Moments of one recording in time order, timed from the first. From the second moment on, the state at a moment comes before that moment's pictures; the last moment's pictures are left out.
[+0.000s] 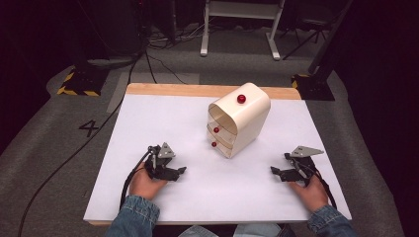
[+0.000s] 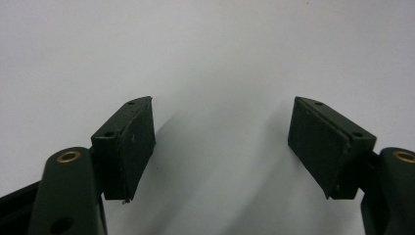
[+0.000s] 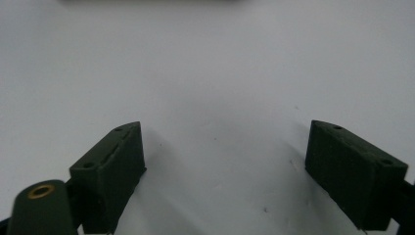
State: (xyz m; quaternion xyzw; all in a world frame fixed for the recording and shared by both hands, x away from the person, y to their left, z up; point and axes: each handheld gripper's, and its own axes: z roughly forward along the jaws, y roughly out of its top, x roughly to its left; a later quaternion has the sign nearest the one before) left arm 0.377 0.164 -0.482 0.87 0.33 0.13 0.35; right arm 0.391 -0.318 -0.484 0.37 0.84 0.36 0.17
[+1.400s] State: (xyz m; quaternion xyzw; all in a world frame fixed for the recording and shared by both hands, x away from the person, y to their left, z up) left arm 0.415 0.095 -0.456 0.79 0.33 0.07 0.52; right arm 0.390 -0.317 -0.484 0.37 0.84 0.36 0.17
